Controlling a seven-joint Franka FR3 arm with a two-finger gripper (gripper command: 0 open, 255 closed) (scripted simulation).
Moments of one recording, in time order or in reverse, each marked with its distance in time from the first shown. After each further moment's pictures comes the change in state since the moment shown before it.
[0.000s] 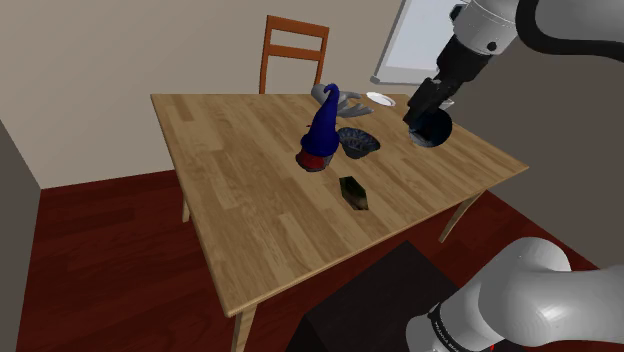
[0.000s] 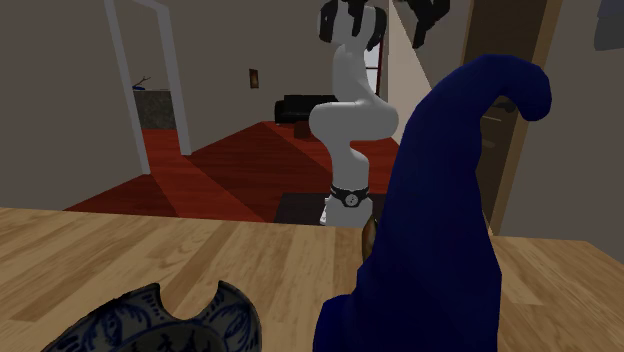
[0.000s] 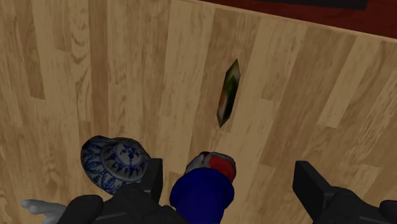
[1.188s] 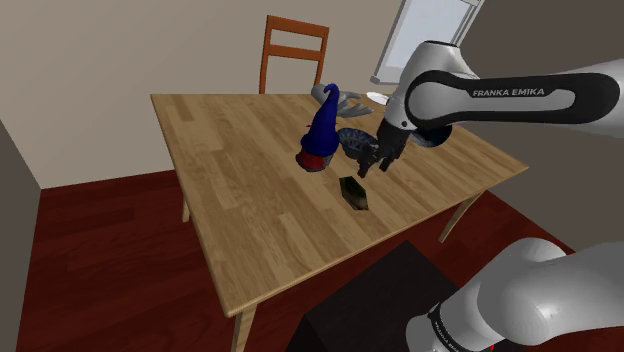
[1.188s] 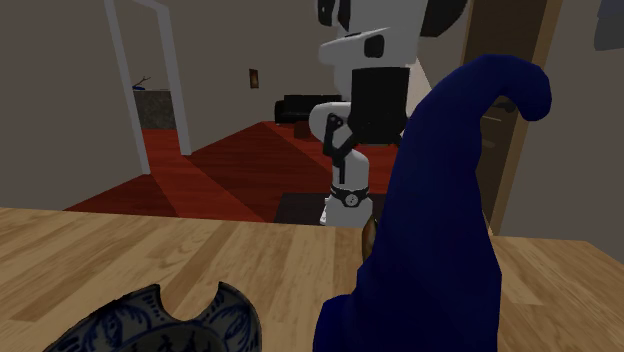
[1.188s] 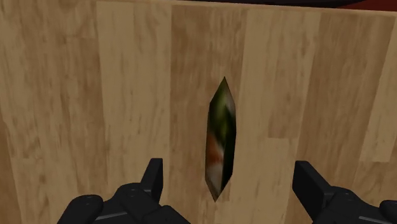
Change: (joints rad) arm -0.022 0.289 -0.104 -0.269 0.109 0.375 0.039
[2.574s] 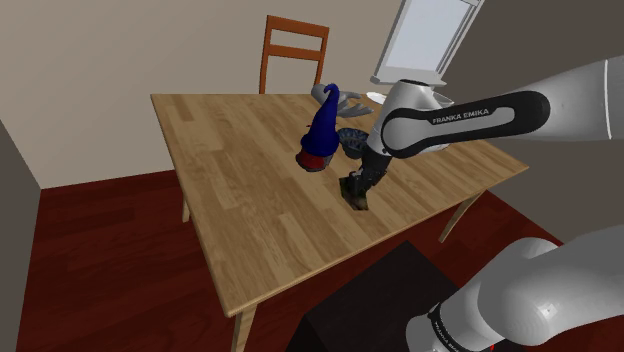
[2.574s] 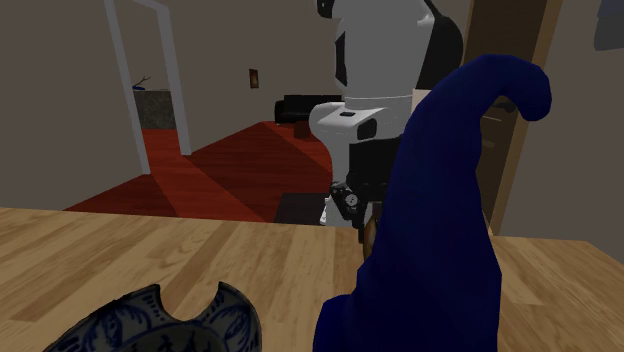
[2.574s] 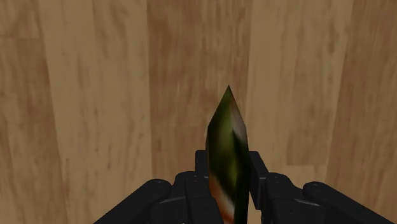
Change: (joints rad) arm 0.009 0.158 -0.017 -0.091 0.045 0.211 -0.005
